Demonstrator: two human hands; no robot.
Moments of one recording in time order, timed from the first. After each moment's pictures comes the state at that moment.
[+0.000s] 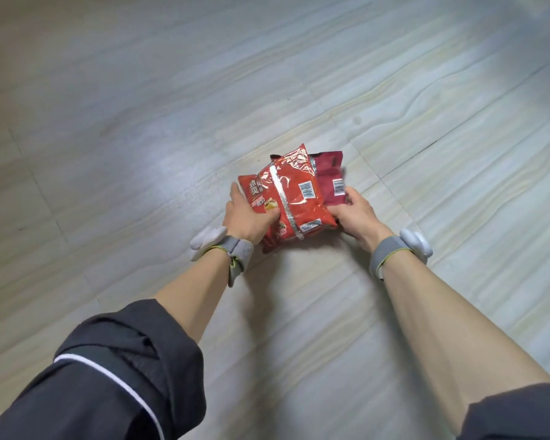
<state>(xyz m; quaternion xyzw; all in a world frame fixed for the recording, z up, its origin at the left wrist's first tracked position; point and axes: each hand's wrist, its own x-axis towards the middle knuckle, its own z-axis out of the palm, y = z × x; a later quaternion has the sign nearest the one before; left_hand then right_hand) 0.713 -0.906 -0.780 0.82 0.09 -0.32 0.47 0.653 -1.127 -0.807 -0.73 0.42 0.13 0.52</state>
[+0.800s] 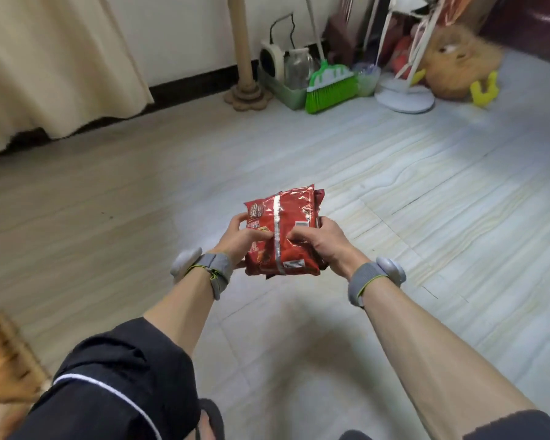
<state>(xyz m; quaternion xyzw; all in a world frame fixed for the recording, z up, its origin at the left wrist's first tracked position) 0.621 -0.739 -0.575 0.72 0.11 -0.32 0.60 0.569 -0.920 -0.576 -0.72 0.26 0.11 0.63</state>
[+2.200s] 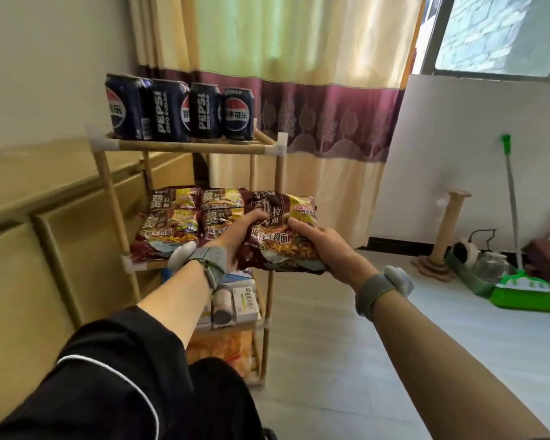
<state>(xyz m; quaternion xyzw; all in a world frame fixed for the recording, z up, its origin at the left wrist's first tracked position) 0.358 -0.321 -0.238 0.59 0.14 -0.01 0.79 0.437 -0.496 -0.253 -0.72 -0.19 0.23 0.62</state>
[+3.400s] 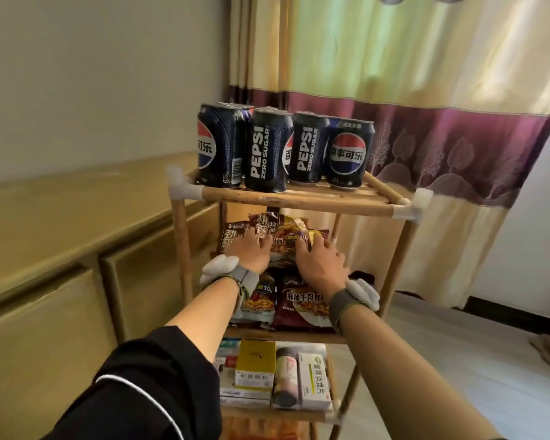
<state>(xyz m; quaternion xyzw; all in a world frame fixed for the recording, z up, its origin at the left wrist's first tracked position) 0.454 -0.110 -0.256 0.87 0.37 0.18 0.27 0.527 -0.240 -0.256 -0.92 -0.21 0.02 0.32</state>
